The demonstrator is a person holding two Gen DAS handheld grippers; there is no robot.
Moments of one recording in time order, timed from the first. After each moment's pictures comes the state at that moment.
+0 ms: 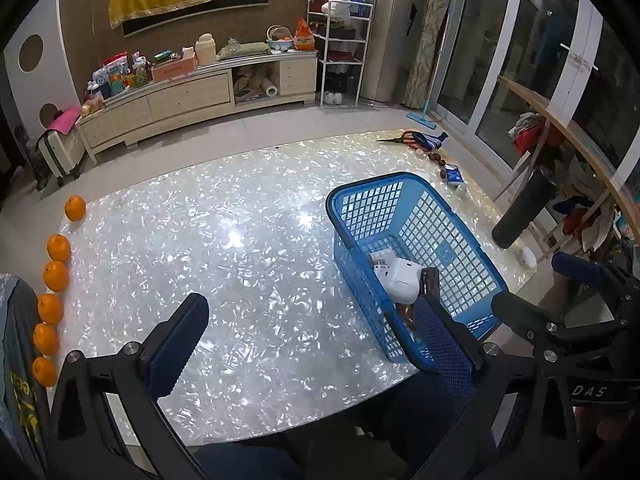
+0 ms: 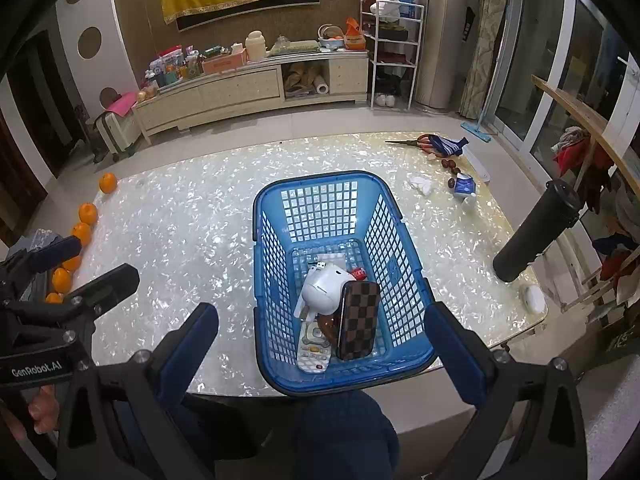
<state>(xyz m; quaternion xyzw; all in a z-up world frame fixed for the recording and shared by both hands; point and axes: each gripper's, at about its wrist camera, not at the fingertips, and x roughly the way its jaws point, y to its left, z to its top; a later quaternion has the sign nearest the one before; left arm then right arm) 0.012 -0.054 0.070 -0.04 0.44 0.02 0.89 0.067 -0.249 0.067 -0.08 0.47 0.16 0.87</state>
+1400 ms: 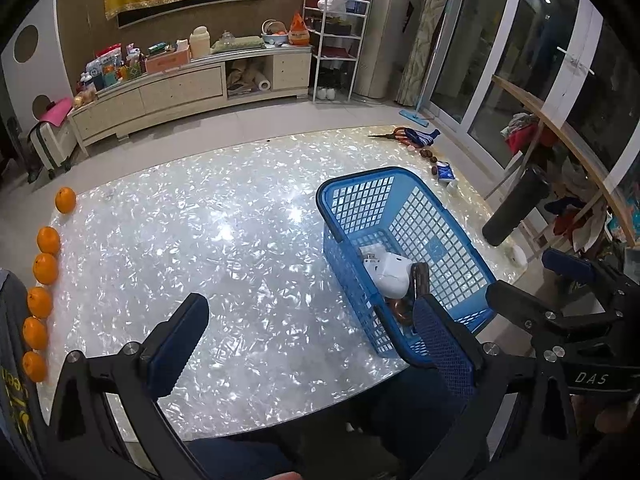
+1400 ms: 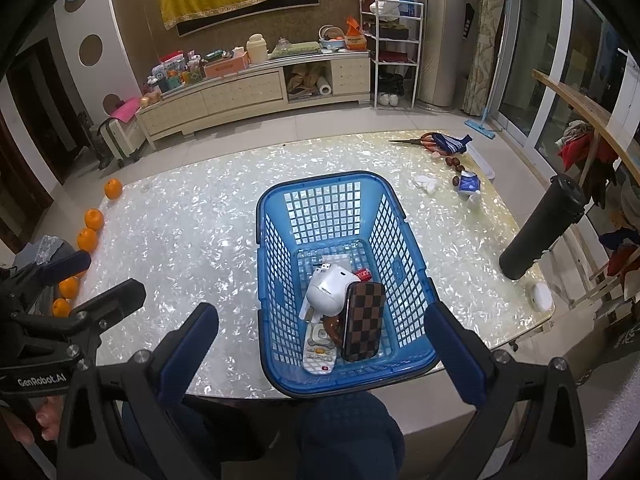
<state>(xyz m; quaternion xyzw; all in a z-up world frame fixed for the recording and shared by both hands) 0.011 -0.056 0.065 -0.06 0.45 0.01 0.89 0.066 -0.254 0.068 -0.06 0.47 0.17 0.87</state>
